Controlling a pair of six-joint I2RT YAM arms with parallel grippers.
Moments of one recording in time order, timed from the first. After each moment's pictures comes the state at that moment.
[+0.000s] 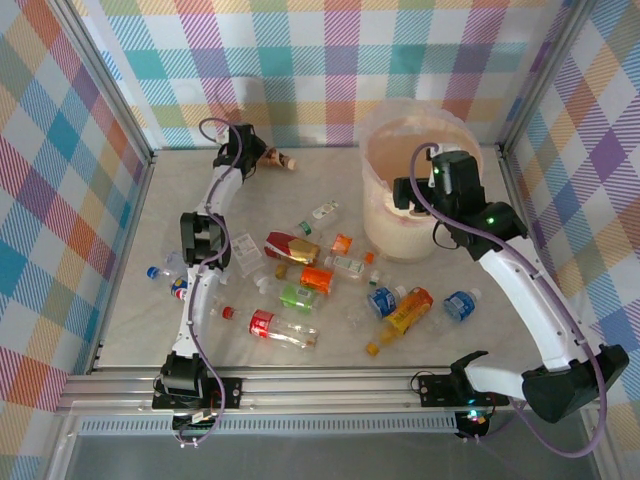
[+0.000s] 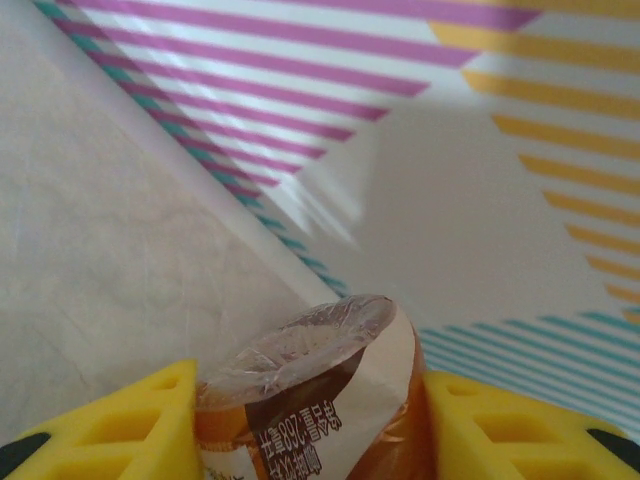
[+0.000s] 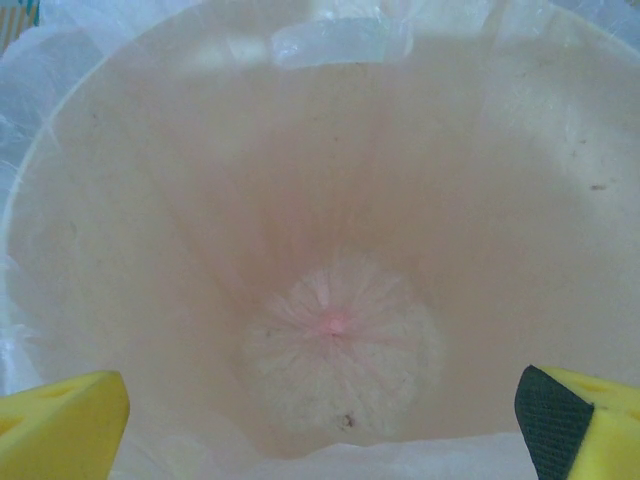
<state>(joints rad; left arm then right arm) -0.10 2.85 2.68 -0.42 -0.07 -0.90 0.45 1.21 1.38 -0.76 0.30 0.23</state>
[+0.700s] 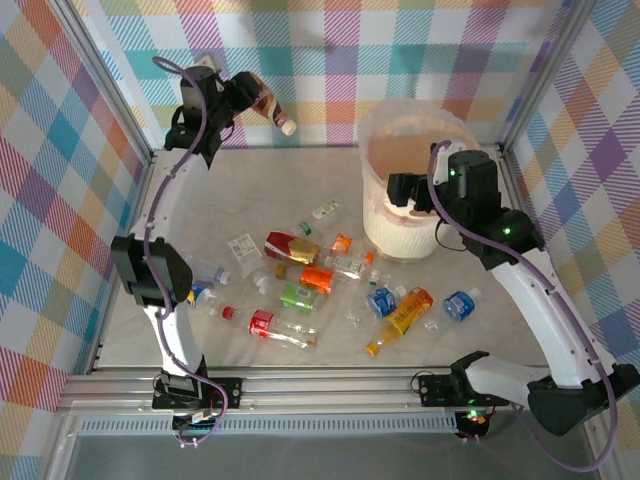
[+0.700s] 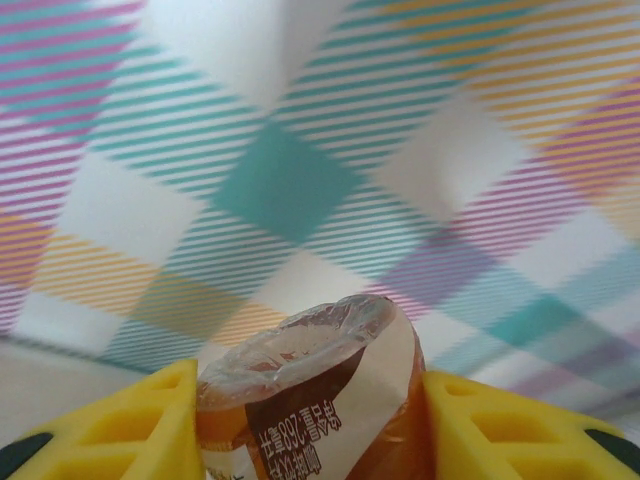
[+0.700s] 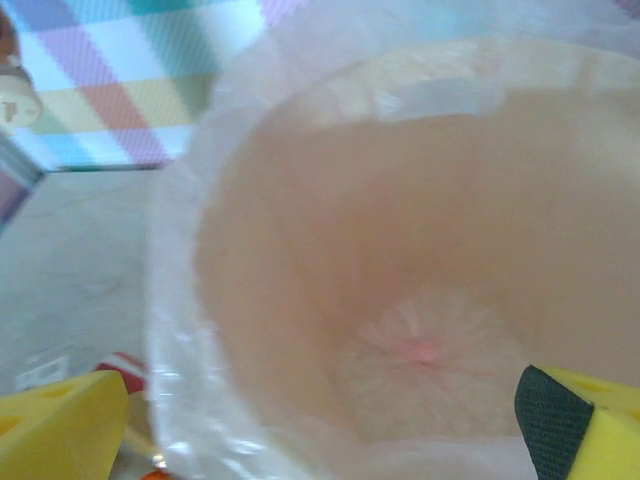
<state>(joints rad) -0.18 1.91 2.03 -0.27 0.10 -0.64 0.45 1.15 1.41 -0.71 0.08 0.27</state>
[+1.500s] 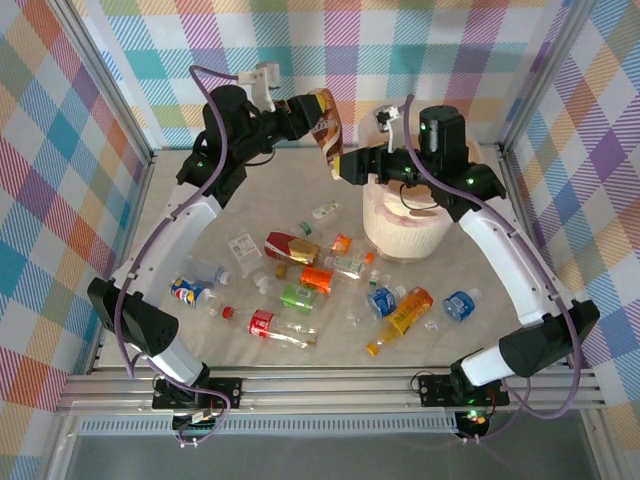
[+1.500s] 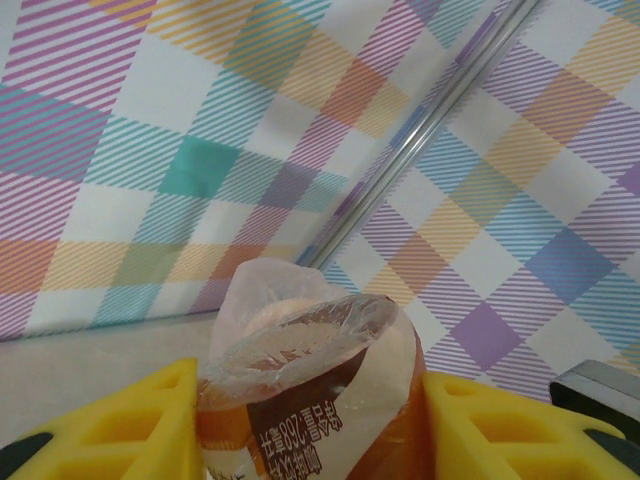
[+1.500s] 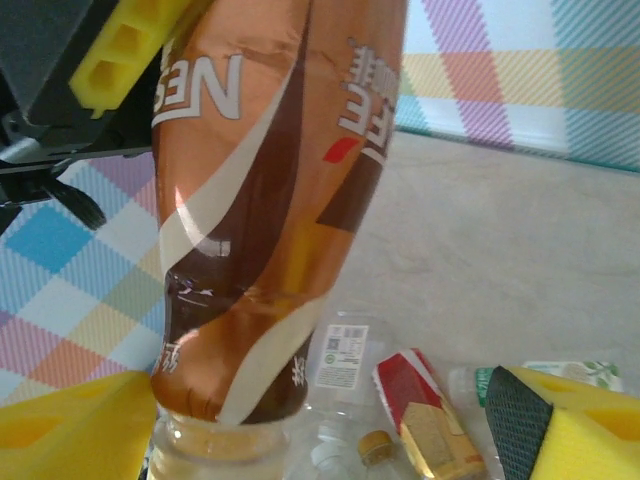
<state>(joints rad) -0.47 1.62 1.82 -0.21 0.31 -0.58 0.46 1.47 1.68 -0.57 -0.59 0.31</state>
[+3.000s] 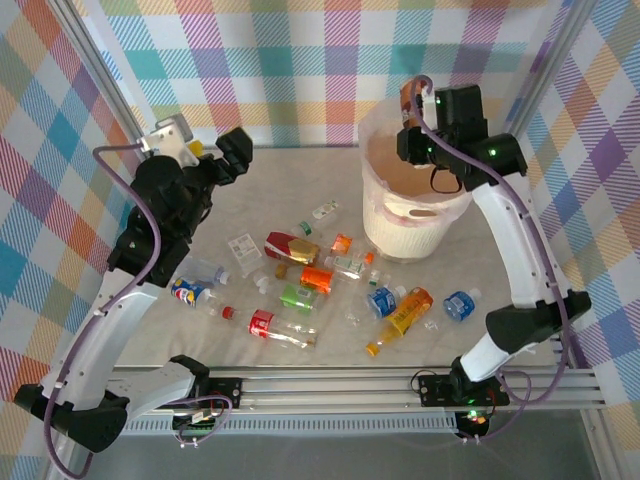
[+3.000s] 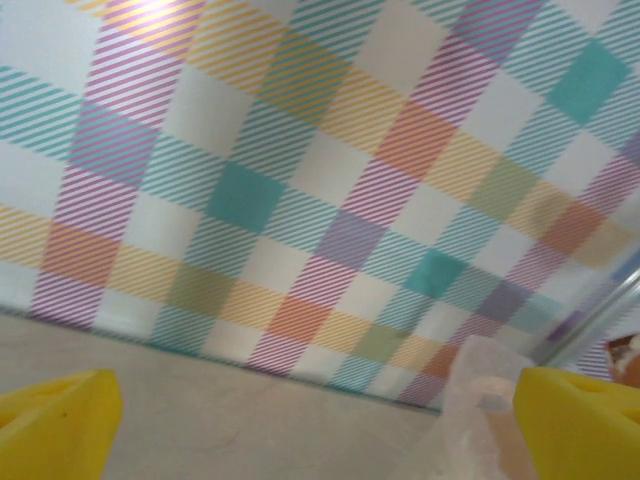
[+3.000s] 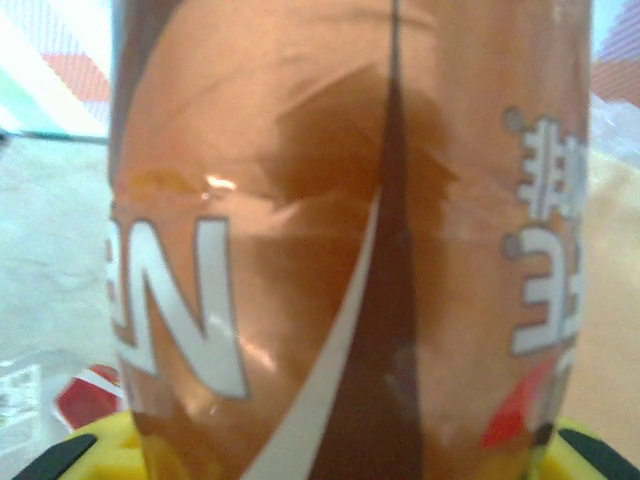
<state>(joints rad) -0.43 1.06 1.34 -0.29 -0.29 -0.50 0.35 1.61 2.04 -1.07 0.06 0.16</state>
